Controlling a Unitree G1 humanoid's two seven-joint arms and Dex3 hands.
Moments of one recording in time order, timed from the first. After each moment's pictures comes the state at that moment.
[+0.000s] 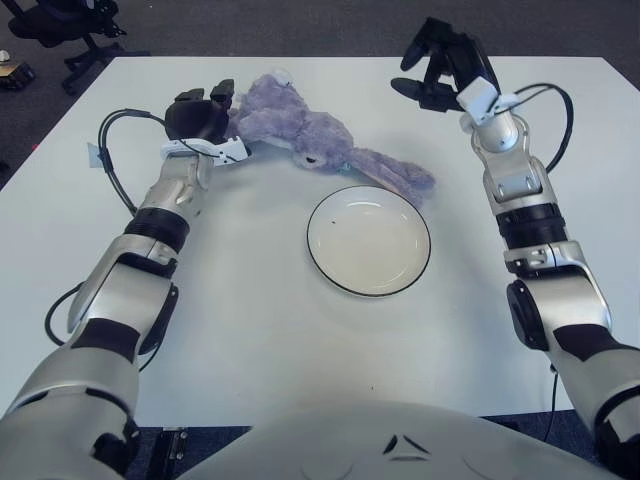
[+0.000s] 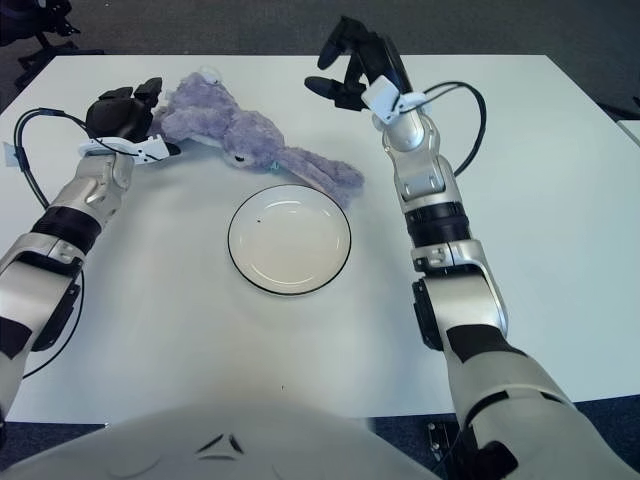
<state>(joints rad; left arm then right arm) -0.83 0.45 -0.42 0.92 0.86 0.13 0.48 -0.89 -0.28 0.17 0.47 -0.38 -0.24 0.01</state>
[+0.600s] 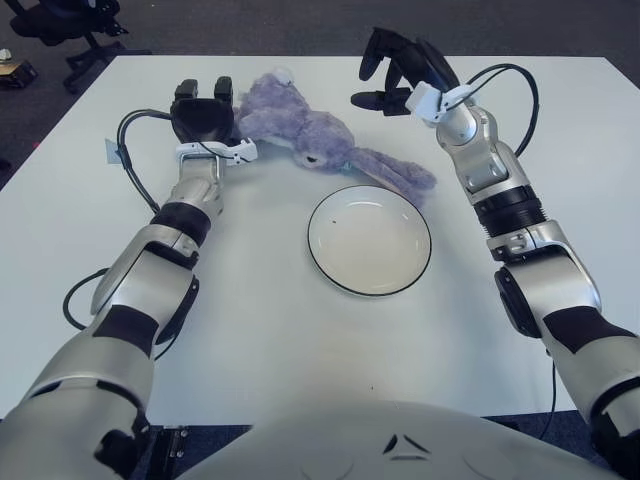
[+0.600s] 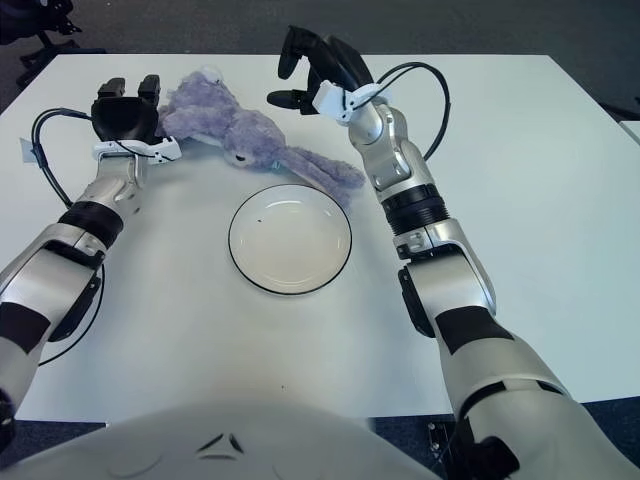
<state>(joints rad) -0.89 0.39 -0.50 1.06 0.89 0.21 0.59 -0.93 -0.25 0.27 0.47 -0.49 -0.08 0.10</state>
